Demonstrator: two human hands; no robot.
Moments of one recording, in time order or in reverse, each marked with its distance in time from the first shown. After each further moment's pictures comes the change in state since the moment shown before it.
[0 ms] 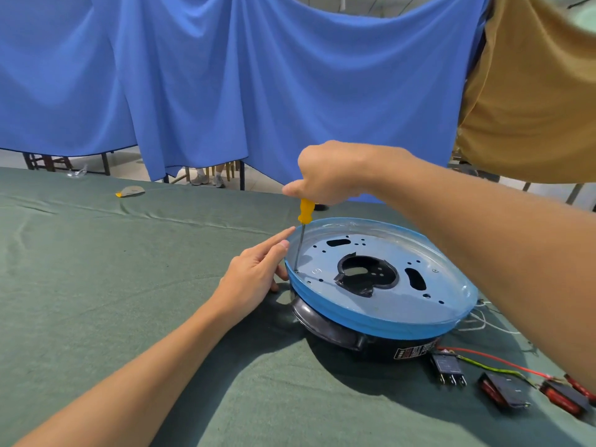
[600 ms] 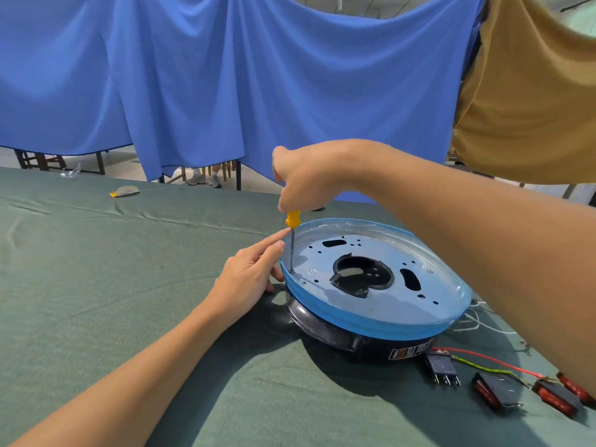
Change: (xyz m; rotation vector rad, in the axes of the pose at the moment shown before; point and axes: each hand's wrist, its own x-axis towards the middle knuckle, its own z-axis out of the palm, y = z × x) left_hand -0.004 0.009 0.000 -0.048 0.020 0.004; right_hand -0.009 -0.020 -0.010 -0.012 -0.080 -0.058
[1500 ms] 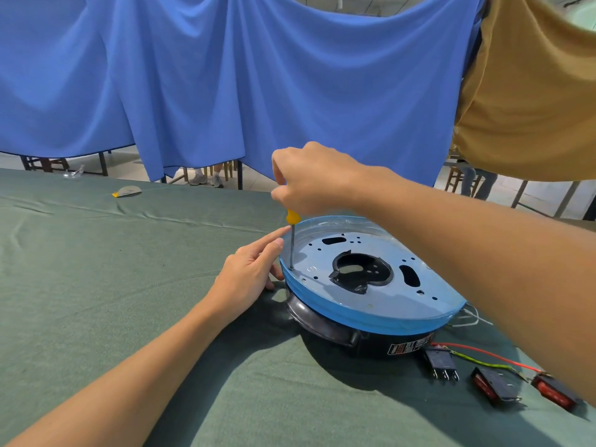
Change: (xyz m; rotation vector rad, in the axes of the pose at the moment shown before) left_hand 0.000 0.001 -0.001 0.014 0.003 0.010; right_hand -0.003 0.006 0.020 0.150 0.207 0.035
